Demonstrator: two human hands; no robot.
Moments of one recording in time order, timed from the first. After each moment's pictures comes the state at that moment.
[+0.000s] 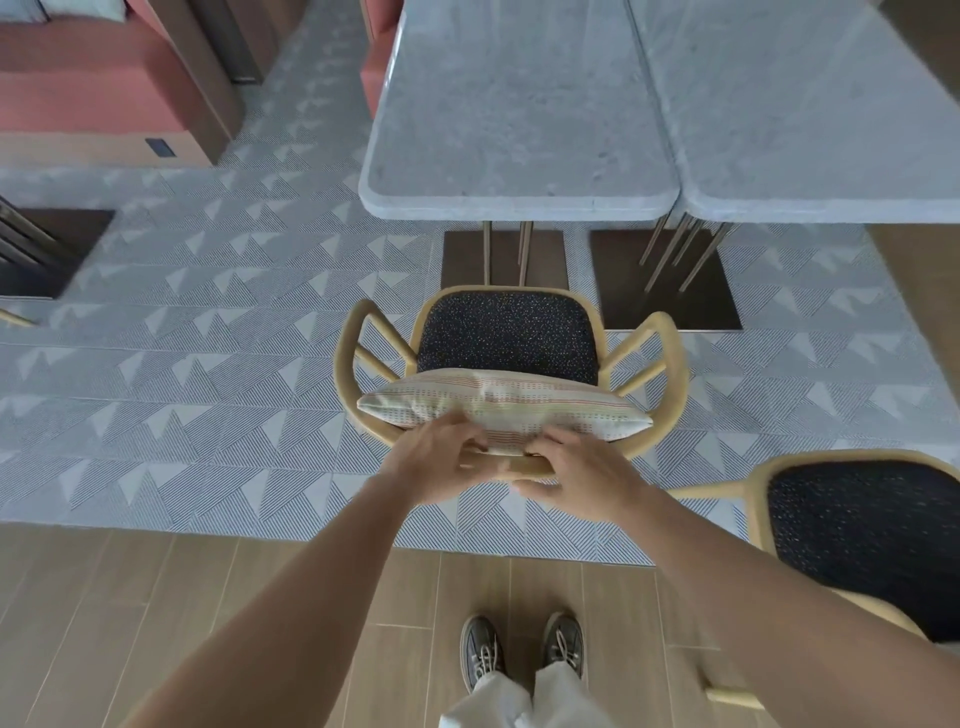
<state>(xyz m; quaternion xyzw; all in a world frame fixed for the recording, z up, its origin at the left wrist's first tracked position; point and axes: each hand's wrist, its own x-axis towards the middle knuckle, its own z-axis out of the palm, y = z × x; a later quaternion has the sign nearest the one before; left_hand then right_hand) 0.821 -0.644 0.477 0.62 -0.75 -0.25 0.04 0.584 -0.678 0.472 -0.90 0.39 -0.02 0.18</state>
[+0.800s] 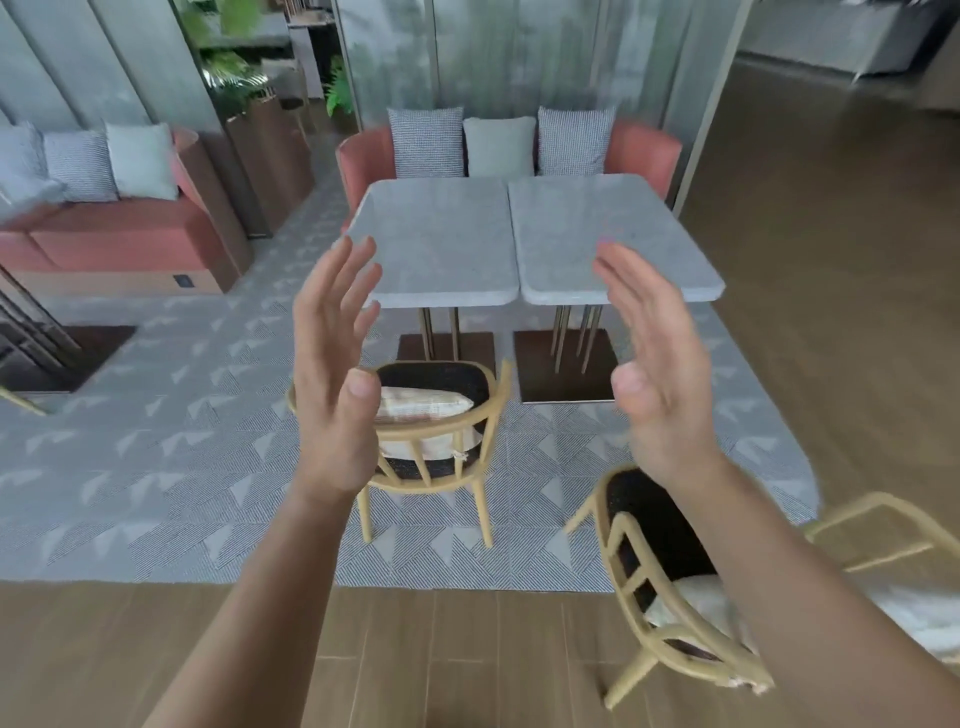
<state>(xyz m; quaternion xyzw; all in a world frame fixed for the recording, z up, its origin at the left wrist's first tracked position) 0.558 -0.396 0.815 0.35 -0.63 -0.17 0.67 0.322 -0.448 0.812 -0.73 0.23 -0.58 0.28</state>
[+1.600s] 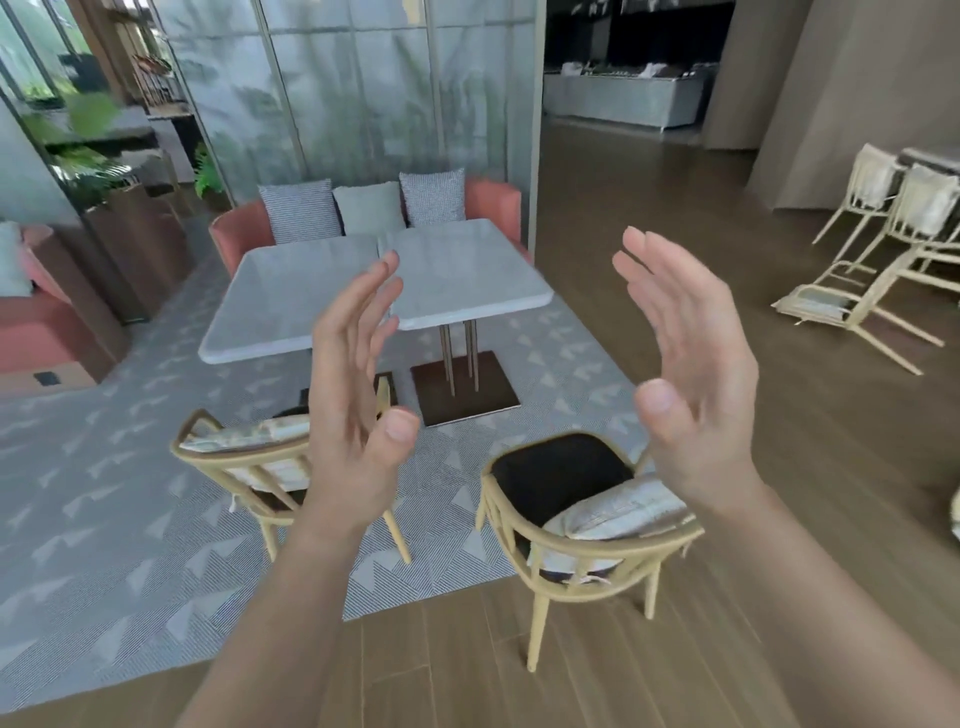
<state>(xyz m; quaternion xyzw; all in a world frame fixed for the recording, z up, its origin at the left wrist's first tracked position) 0.353 -0.239 0.869 0.22 -0.71 -0.22 0.64 0.118 -0.224 0.882 -0.71 0.26 -0.64 0.13</state>
